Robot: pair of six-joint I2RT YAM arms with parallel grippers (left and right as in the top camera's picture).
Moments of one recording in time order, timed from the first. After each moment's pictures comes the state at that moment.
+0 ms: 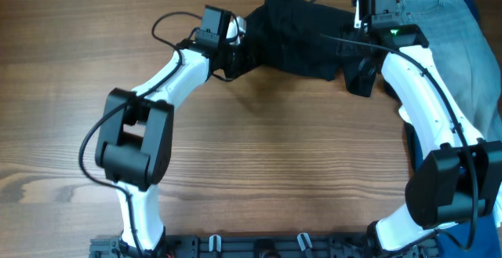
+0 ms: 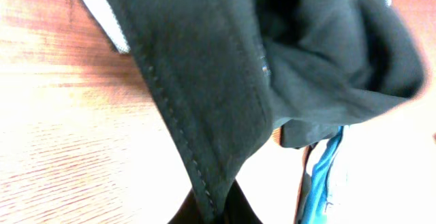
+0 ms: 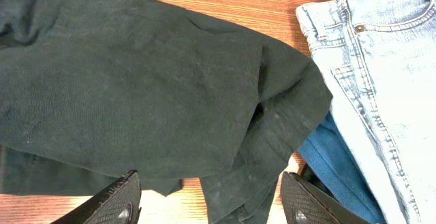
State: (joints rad) left arm -0.34 2.08 1.46 -0.31 0.60 -0.72; right arm 0.14 1.77 1.47 -0.67 0.20 0.06
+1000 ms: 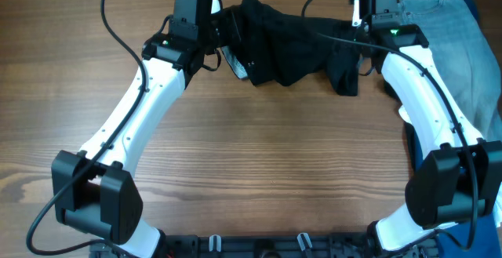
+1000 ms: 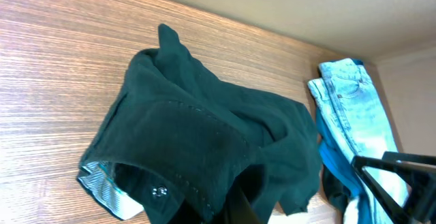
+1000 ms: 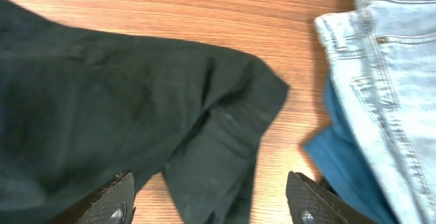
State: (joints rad) left arm -0.34 1.74 1.46 -0.37 0.19 -0.54; right arm 0.14 1.77 1.47 -0.65 0.12 0.04
